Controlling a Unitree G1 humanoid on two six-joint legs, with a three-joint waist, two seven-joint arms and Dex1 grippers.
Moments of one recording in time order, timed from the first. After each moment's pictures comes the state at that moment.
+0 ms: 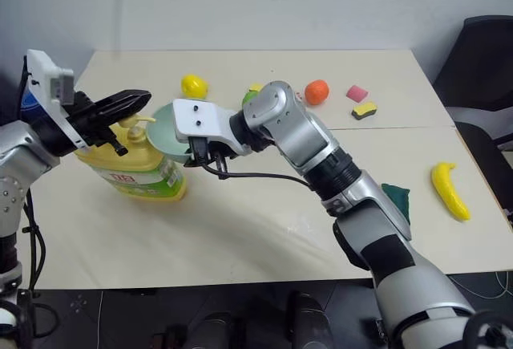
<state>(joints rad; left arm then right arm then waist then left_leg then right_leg) -0.50 0.83 0.27 -0.22 -0.70 0.66 -0.55 -1.22 -0.24 0.50 0.30 0.06 0.40 1.25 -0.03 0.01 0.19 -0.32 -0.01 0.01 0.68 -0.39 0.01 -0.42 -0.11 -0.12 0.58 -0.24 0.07</state>
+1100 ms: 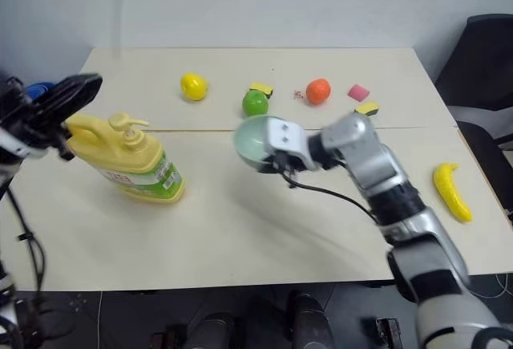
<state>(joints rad) -0.36 0.84 0.55 -0.16 -0.84 0.50 -0.94 -0.85 -0.61 0.36 0.23 0.03 0.24 1.27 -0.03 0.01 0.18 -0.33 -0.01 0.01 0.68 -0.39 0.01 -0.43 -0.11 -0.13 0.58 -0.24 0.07</state>
